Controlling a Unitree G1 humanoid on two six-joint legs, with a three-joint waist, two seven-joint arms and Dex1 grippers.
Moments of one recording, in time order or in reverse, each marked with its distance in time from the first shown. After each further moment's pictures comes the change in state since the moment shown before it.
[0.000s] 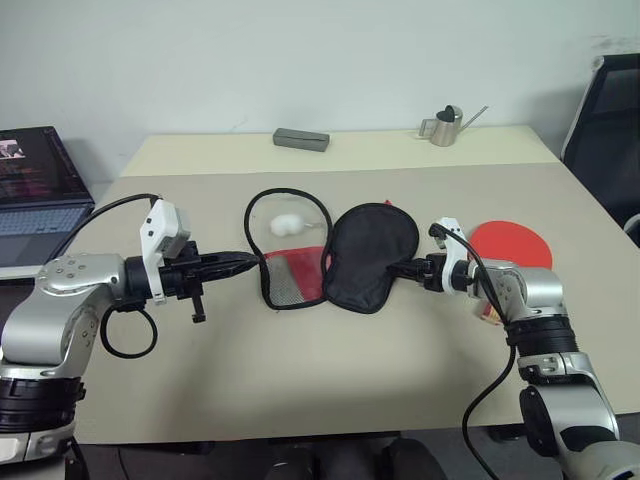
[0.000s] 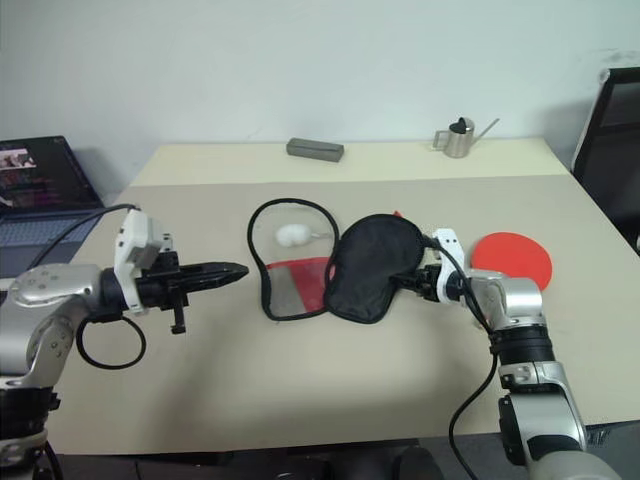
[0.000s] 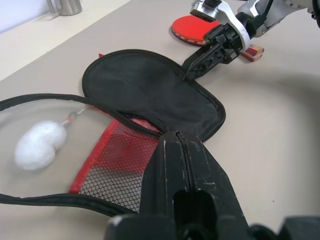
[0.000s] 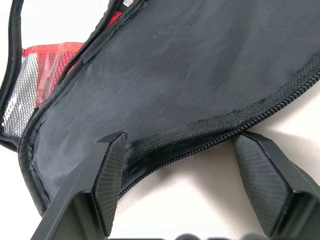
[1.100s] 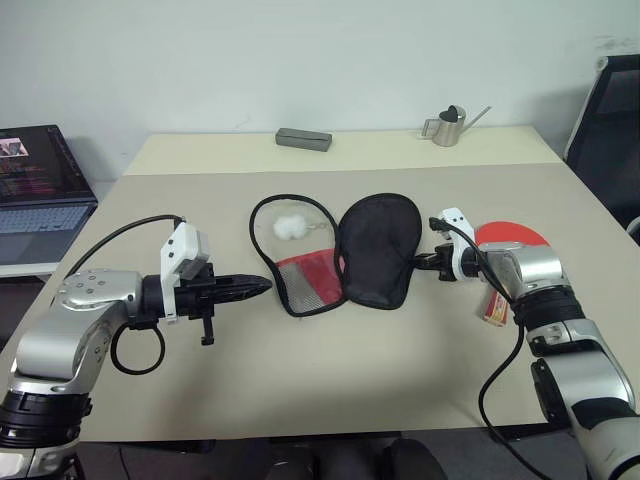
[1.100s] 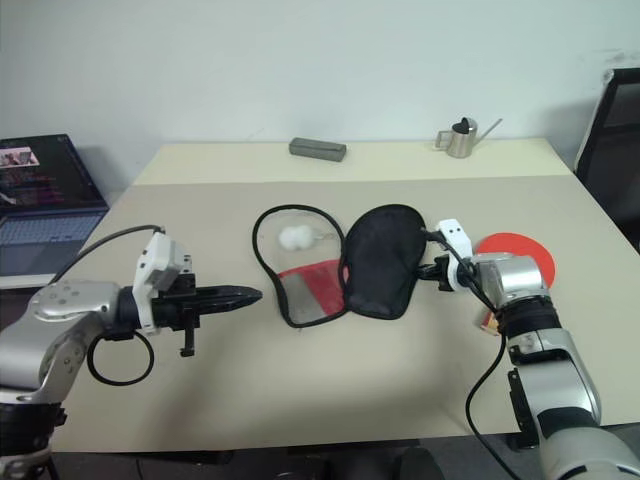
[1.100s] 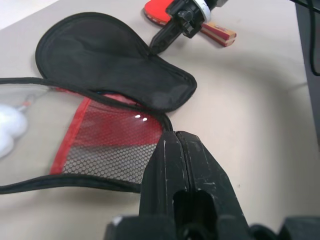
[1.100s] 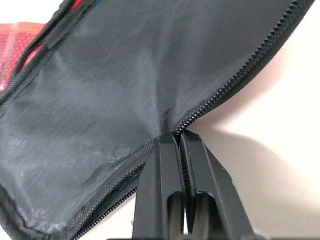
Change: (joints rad) left arm 0.060 -0.015 -0.060 -0.075 -0.017 0.026 -0.020; right arm -0.186 -0.129 0.162 0.303 -0.169 -0.146 0.173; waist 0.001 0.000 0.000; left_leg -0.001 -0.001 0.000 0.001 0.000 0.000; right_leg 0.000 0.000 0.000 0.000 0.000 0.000
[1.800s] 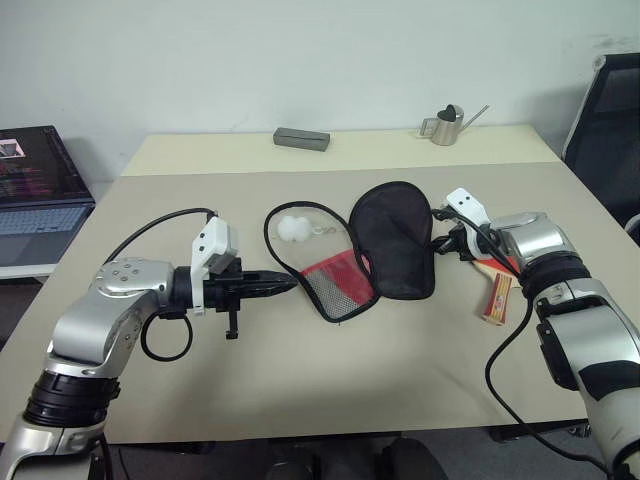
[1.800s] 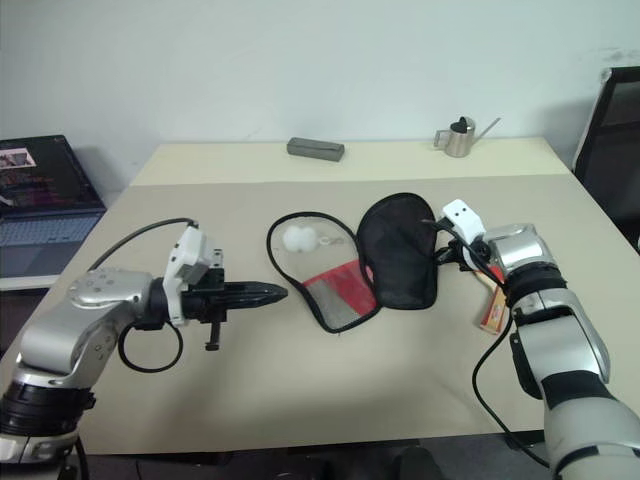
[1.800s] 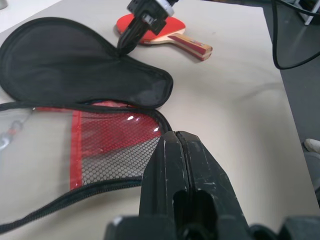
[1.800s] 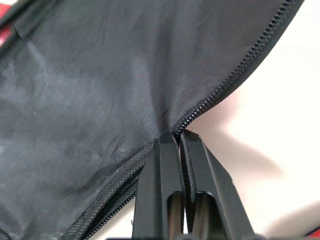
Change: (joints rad) left arm -0.104 -0.061 -0.113 0.010 0.012 -0.003 -0.003; right arm -0.215 -0.027 0.128 0.385 -0.265 -0.381 0.135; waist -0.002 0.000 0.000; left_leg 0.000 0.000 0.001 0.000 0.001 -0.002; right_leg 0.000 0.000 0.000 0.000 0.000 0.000
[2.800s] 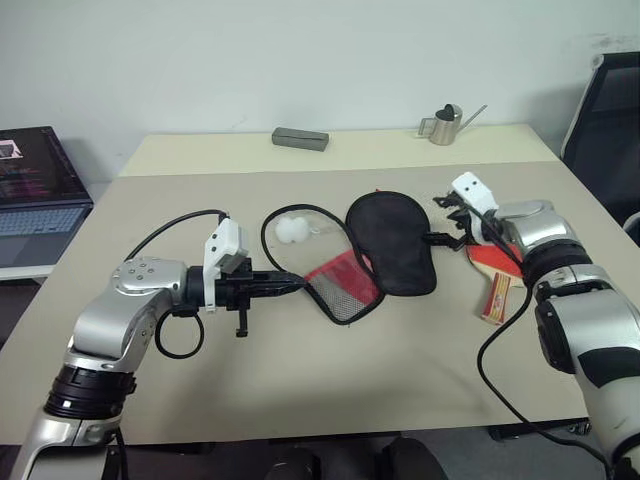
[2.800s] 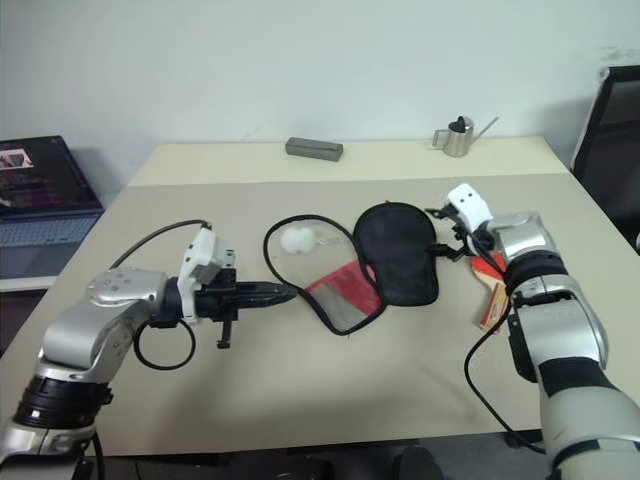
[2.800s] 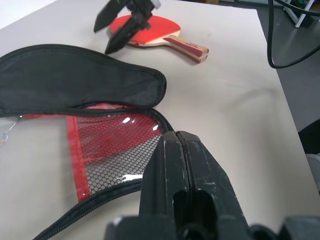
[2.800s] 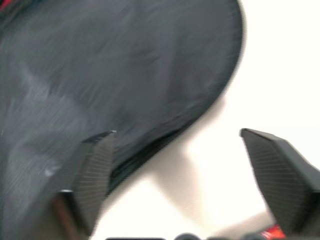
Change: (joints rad) left arm -0.033 -0.049 -0.022 0.047 0.033 -0.026 -0.018; right arm -0.080 -0.017 -0.135 0.101 -0.027 -0.078 -0.069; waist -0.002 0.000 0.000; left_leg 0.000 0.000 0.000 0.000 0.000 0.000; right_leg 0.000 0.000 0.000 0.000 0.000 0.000
